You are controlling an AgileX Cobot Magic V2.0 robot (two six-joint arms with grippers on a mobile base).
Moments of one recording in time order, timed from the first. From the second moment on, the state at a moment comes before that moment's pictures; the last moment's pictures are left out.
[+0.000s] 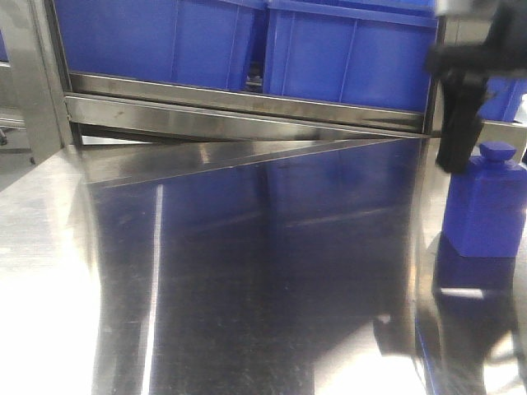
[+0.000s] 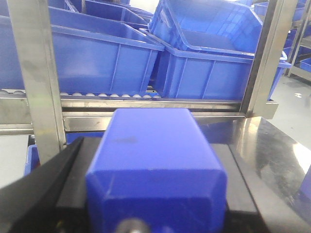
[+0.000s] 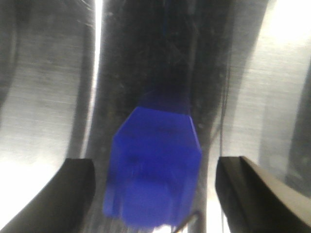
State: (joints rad) left arm -0.52 0.34 -0.67 0.31 0.53 -0.37; right arm 0.23 1.61 -1.21 0.08 1.01 0.13
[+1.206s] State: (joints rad) left arm -0.52 0.34 -0.67 0.31 0.53 -0.37; right arm 0.26 0.99 -0.79 -0.09 0.66 0.13
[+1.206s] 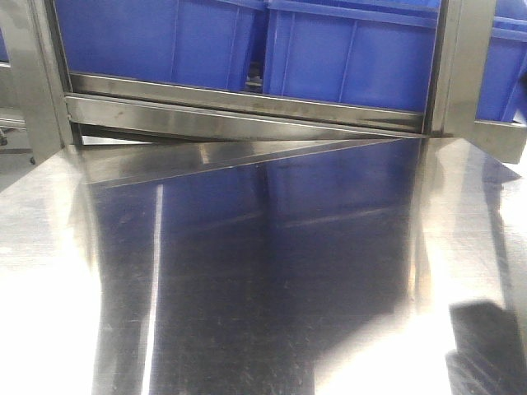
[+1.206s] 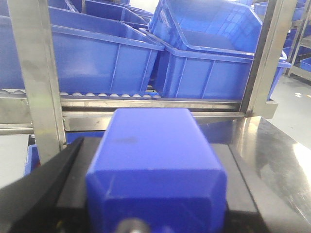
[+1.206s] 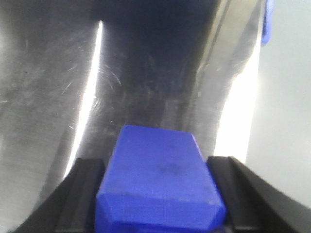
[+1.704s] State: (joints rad) left arm -0.52 0.34 -0.67 0.31 0.53 -0.37; right arm 0.26 0.40 -0.44 -0.16 0.49 0.13
